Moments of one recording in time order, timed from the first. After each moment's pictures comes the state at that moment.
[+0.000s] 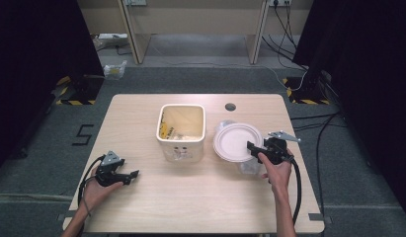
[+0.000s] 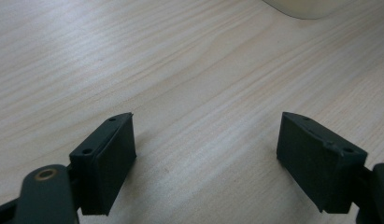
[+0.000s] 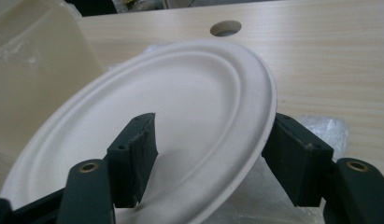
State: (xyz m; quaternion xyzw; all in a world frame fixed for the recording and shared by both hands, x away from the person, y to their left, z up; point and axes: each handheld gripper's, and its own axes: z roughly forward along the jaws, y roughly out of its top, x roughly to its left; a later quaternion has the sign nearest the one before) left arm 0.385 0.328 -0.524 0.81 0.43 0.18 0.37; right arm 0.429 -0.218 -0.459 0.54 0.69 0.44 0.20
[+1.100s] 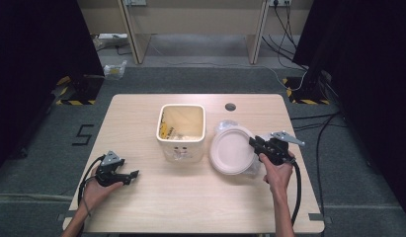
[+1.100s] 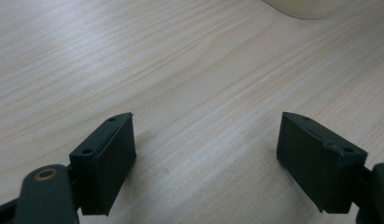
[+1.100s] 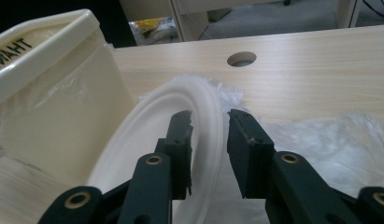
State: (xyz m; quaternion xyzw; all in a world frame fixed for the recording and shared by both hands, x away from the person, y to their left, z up) left arm 0.385 0.328 -0.524 0.81 0.43 0.18 0.37; right arm 0.416 -0.214 -0.445 0.53 0.66 0.49 0.20
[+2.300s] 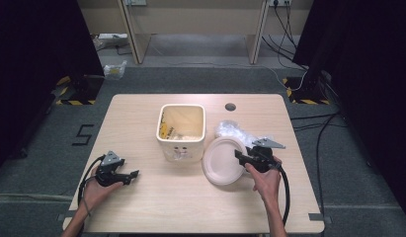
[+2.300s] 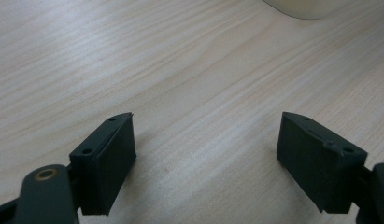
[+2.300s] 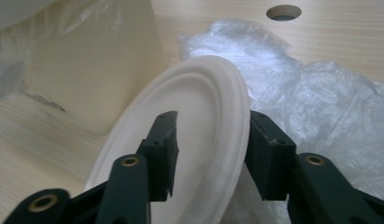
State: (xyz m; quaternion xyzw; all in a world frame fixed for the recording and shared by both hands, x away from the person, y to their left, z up) left arm 0.385 0.328 -0.524 0.81 0.43 0.18 0.37; right arm 0.400 -0.174 -0.455 0.50 0.73 0.43 0.17
